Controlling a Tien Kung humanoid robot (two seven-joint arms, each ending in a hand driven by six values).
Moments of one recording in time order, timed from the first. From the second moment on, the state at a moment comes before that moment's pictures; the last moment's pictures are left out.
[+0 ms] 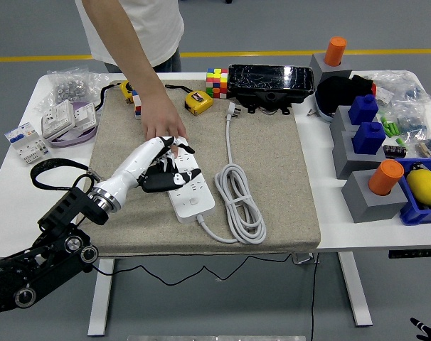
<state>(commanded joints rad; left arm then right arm) -0.42 0.35 -0.72 -1.37 1.55 0.37 0.03 0.09 -0.29 0.92 0.35 -0.55 -0.02 -0.13</state>
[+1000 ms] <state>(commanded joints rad) -0.47 0.33 -0.68 -1.17 1.63 0.30 0.14 0.09 -0.29 0.93 0.35 -0.55 -0.02 -0.13</state>
